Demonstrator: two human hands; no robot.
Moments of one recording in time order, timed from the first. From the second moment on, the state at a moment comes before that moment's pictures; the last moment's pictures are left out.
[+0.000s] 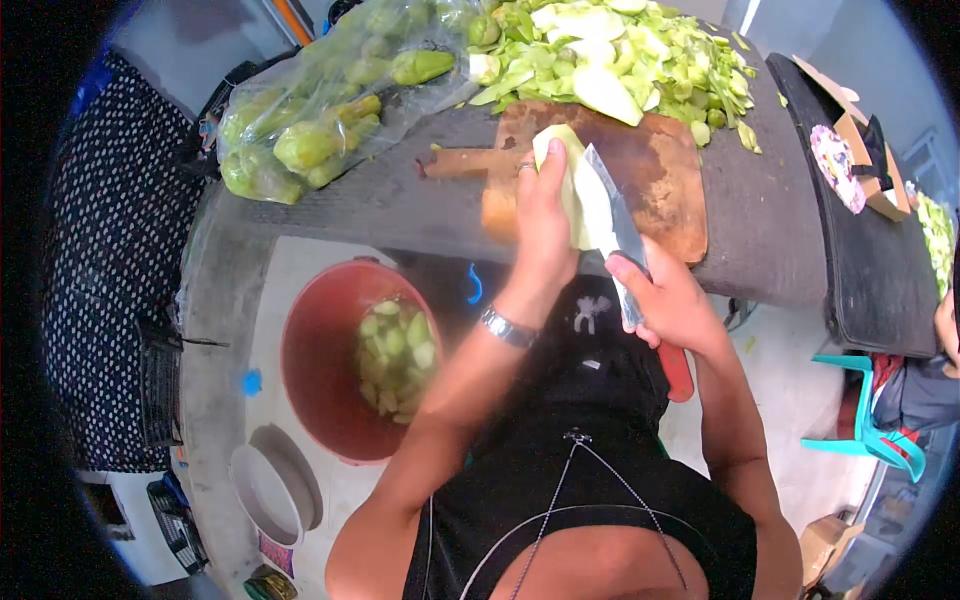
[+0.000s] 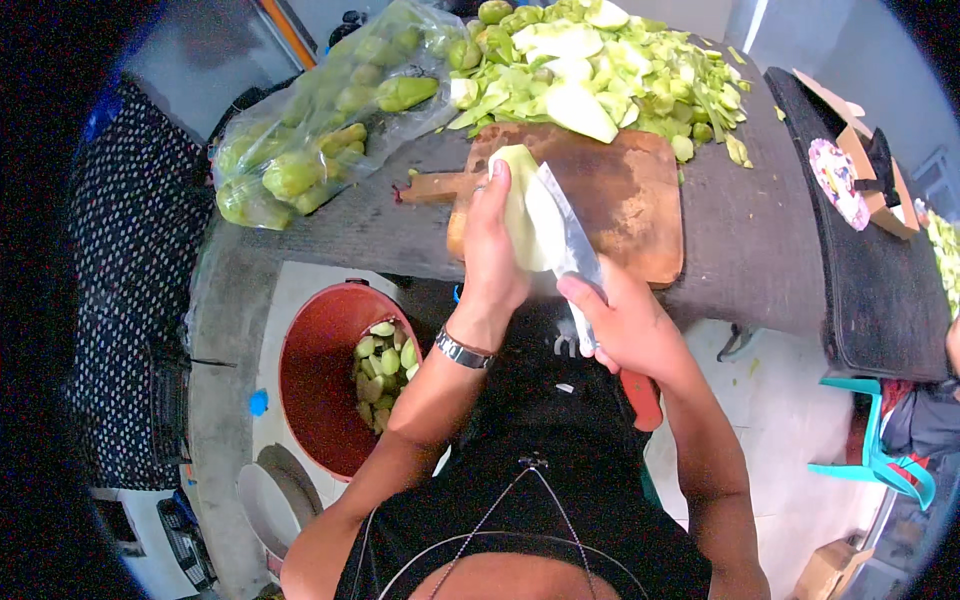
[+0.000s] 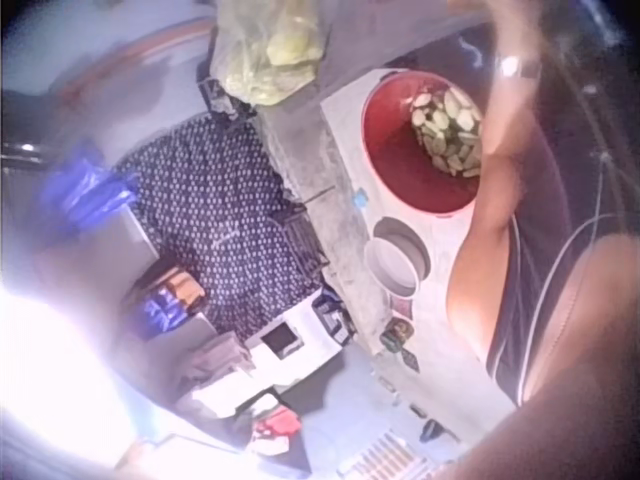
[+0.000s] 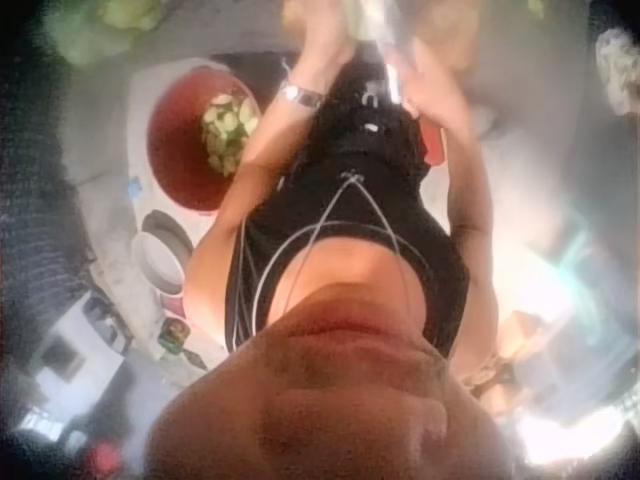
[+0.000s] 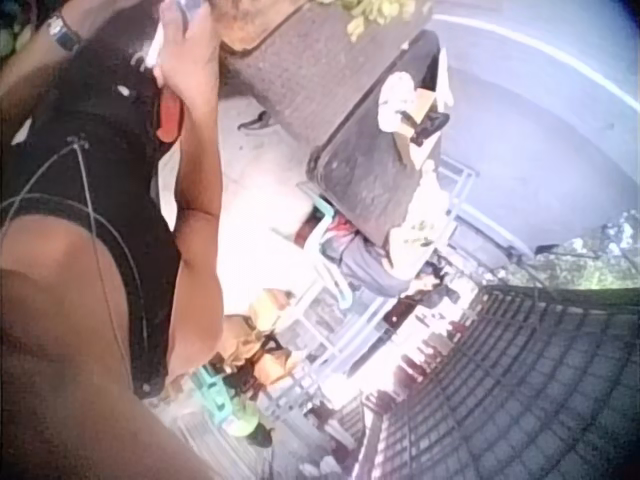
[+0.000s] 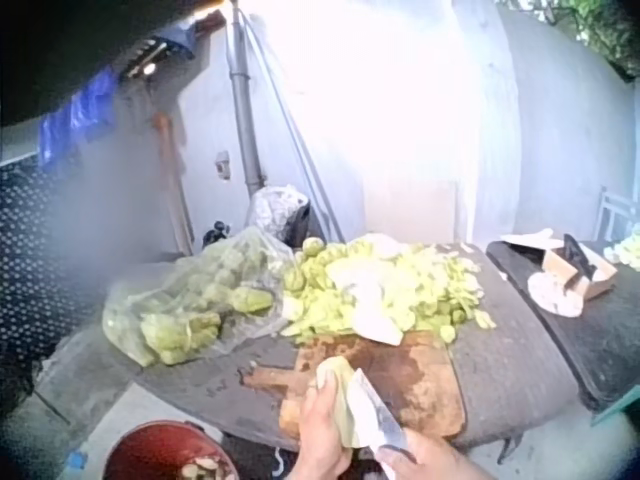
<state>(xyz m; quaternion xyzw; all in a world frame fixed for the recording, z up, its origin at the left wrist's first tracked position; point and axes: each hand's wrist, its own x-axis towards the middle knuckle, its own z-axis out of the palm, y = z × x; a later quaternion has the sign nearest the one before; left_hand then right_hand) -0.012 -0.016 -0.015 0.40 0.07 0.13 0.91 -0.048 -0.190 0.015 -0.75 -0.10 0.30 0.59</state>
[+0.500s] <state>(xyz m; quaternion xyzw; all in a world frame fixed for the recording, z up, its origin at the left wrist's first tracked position) -0.006 -0.017 -0.028 0.41 0.07 0.14 0.90 -0.054 -0.188 0.003 -0.72 -0.10 0.29 0.62</state>
